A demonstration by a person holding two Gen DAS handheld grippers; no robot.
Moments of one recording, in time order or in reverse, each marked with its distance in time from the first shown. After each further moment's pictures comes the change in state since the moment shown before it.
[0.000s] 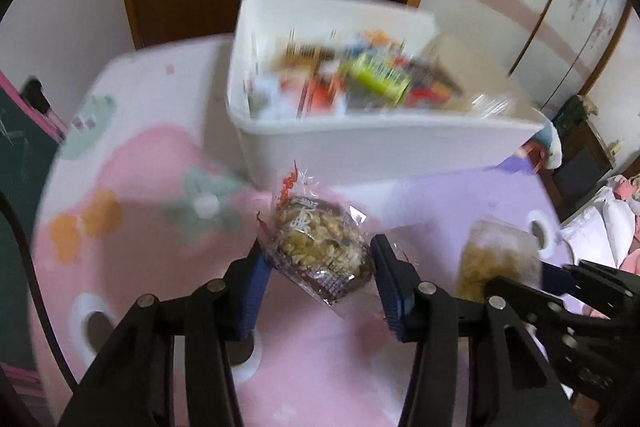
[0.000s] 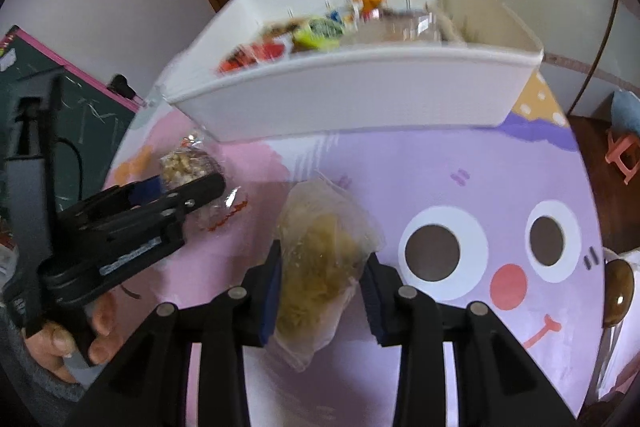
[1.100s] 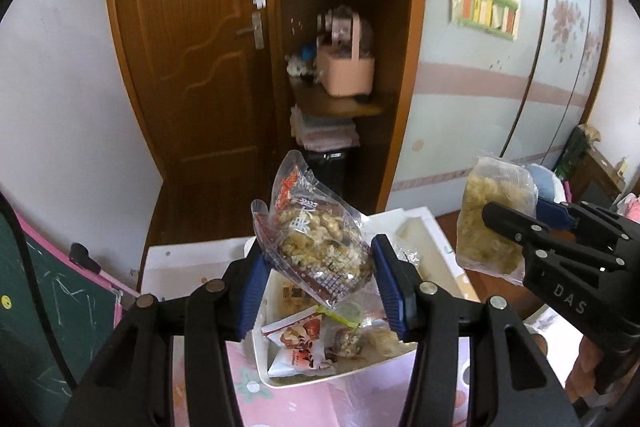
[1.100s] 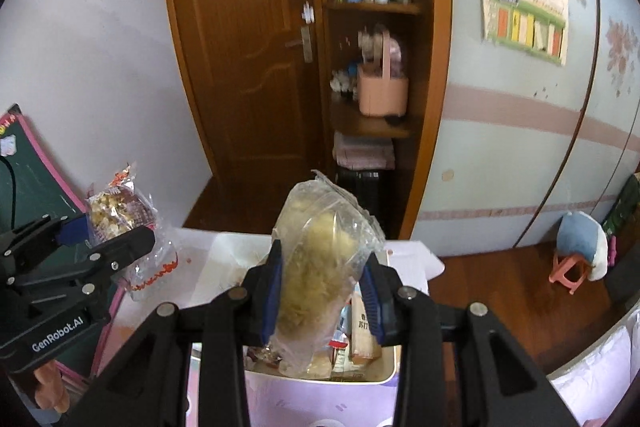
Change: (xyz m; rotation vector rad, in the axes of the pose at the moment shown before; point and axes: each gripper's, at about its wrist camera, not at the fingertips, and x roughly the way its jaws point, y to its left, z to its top) left arm -0.120 -0.076 0.227 0.093 -0.222 0.097; right arm -0.146 -0.007 0.224 -0.091 -0.338 -0.170
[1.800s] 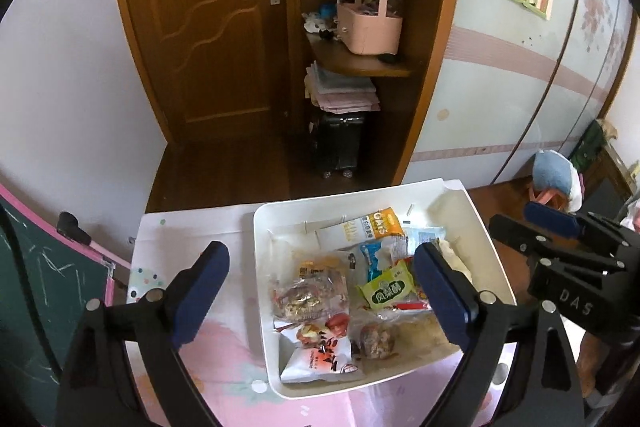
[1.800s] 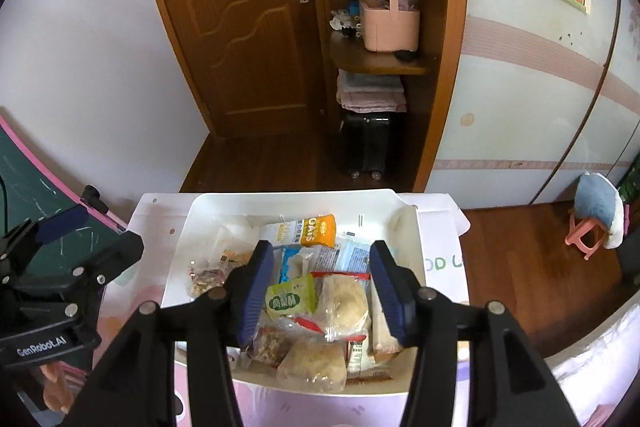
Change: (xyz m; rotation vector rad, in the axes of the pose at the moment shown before) left arm 0.075 0.029 -0.028 -0.043 0.112 0.029; right arm 0.083 -0.002 -0.017 0.042 0.160 0.032
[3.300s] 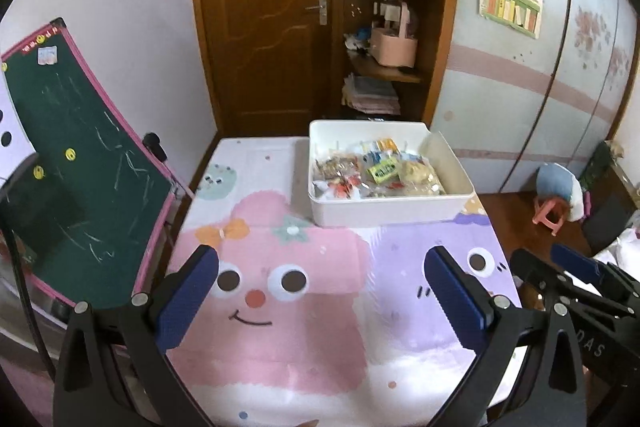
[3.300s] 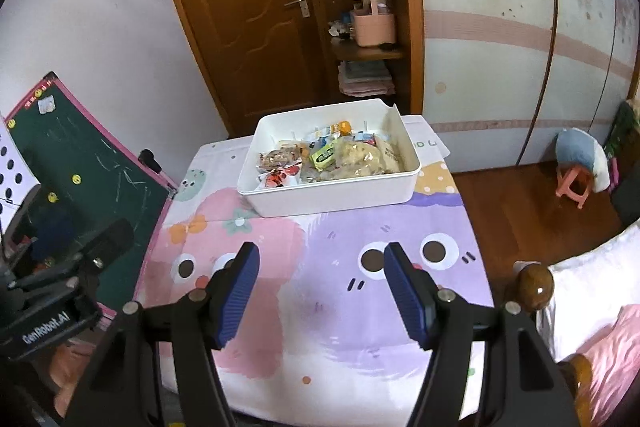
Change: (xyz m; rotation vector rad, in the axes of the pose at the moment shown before) left arm -0.231 -0.017 -0.233 -0.114 -0.101 0.106; right arm -0.201 0.050 -0.225 0.082 -0.086 0.018
